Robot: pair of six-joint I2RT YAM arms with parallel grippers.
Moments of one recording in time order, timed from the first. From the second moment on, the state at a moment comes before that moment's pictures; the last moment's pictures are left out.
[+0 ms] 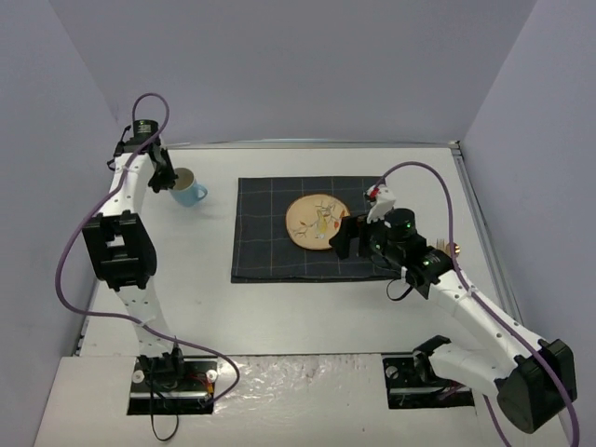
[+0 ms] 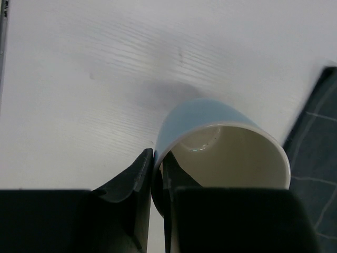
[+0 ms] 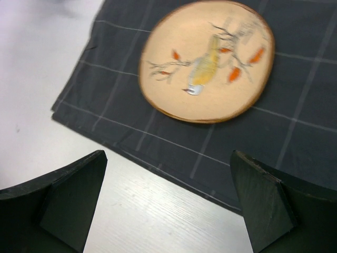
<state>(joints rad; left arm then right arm) 0.09 1.99 1.87 -0.86 -0.05 -0.22 0.50 1.03 0.71 -0.15 -0.12 0.27</state>
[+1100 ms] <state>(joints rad) -0.43 1.81 1.86 -1.02 -0.09 -0.24 0.81 1.57 1.11 0.16 -0.02 -0.10</state>
